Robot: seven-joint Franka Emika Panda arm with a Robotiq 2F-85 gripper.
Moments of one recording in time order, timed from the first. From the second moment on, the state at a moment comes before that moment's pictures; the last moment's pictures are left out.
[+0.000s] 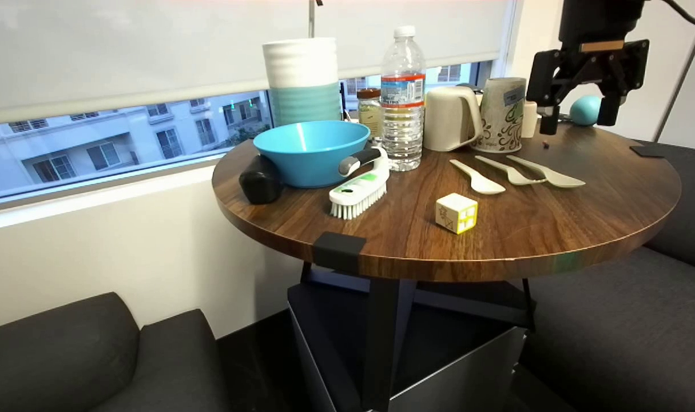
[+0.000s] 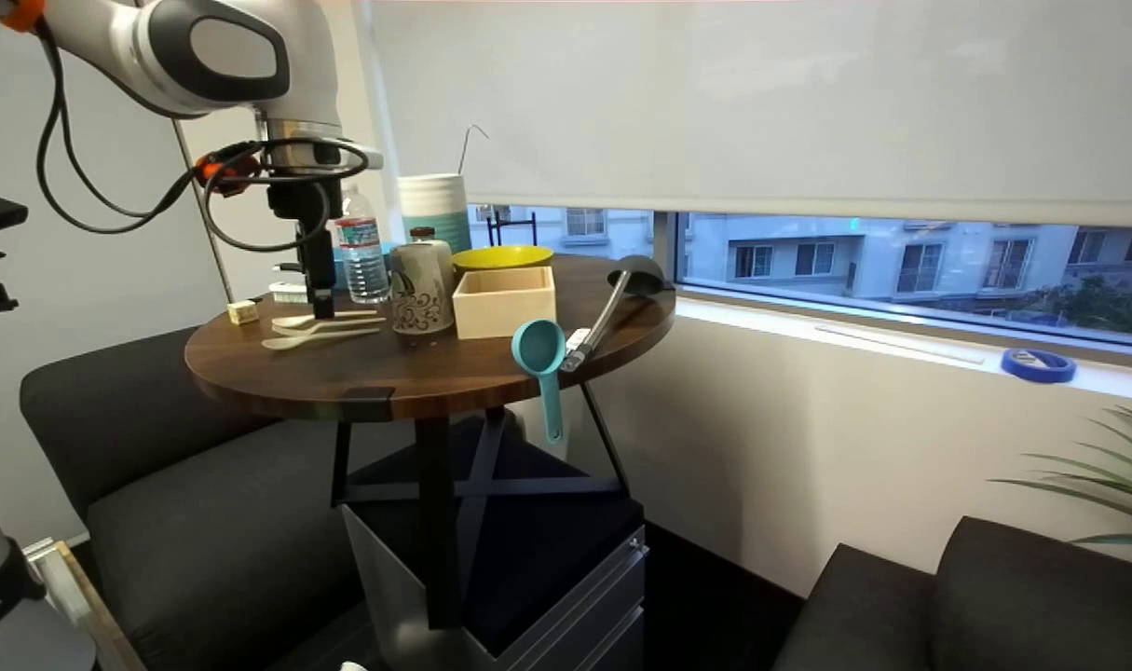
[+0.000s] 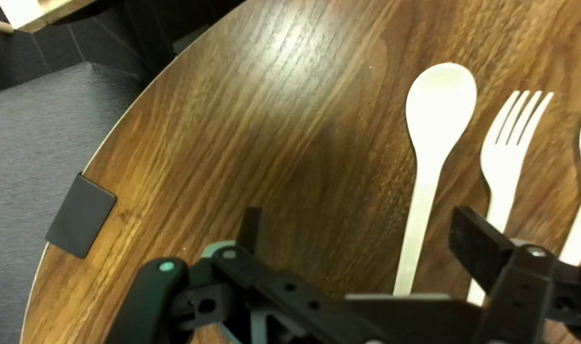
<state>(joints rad) -0.07 -0.46 0.04 -2.51 0.01 1.96 0.38</state>
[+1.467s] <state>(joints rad) 0.02 -0.31 0.14 -2.38 0.13 2.02 0.50</state>
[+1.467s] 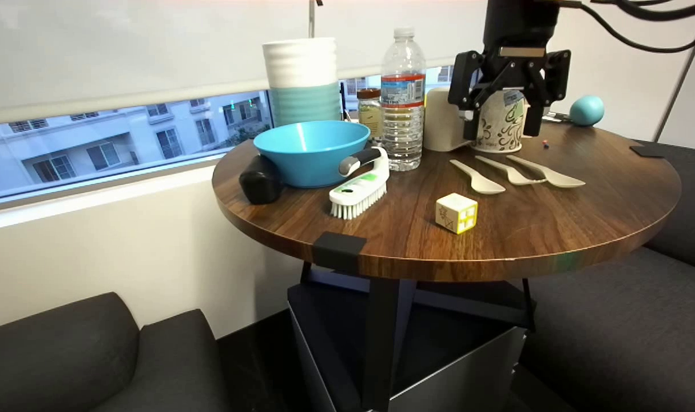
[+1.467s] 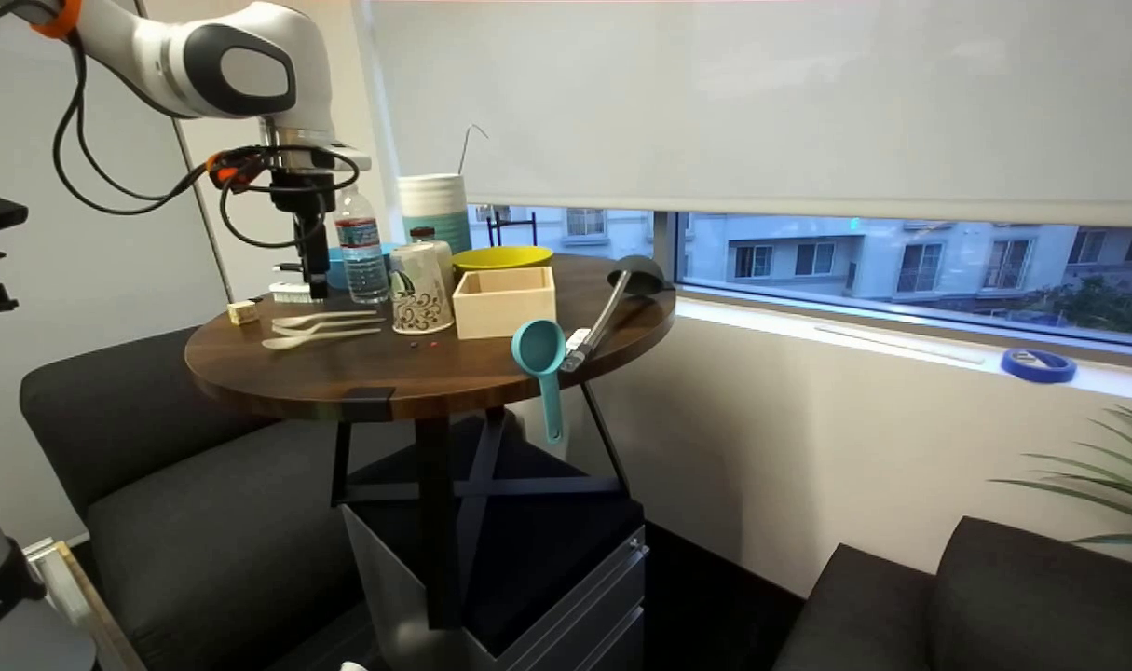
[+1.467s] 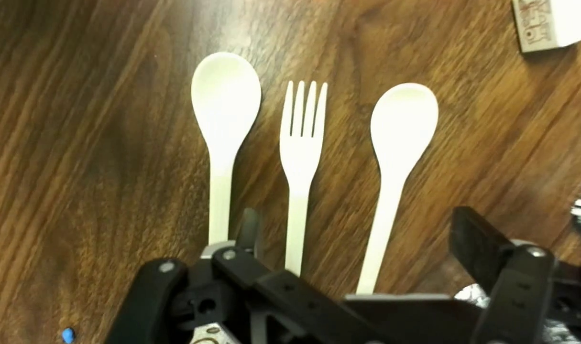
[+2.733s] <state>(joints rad) 0.03 -0.08 0.13 -2.22 0.15 1.95 0.53</state>
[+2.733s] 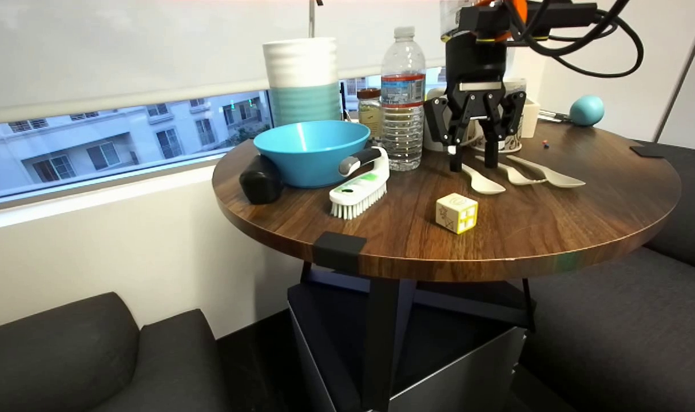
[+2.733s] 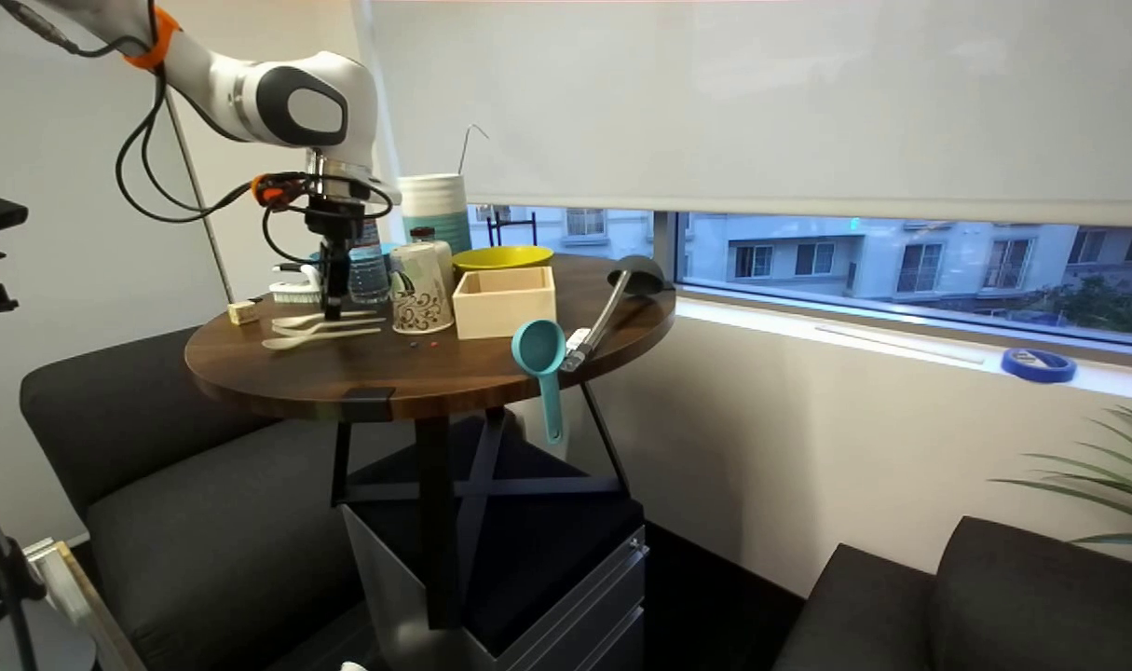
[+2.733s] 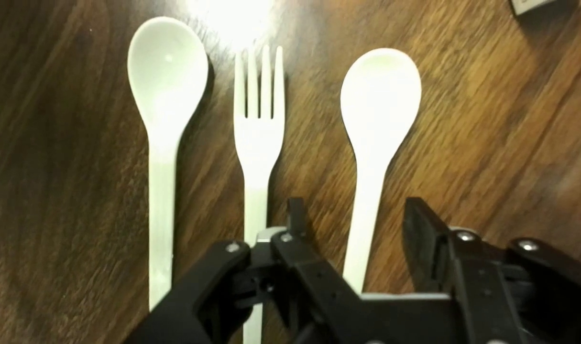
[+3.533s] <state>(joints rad) 0.03 -0.04 0.13 -2.19 0.17 1.91 0.53</state>
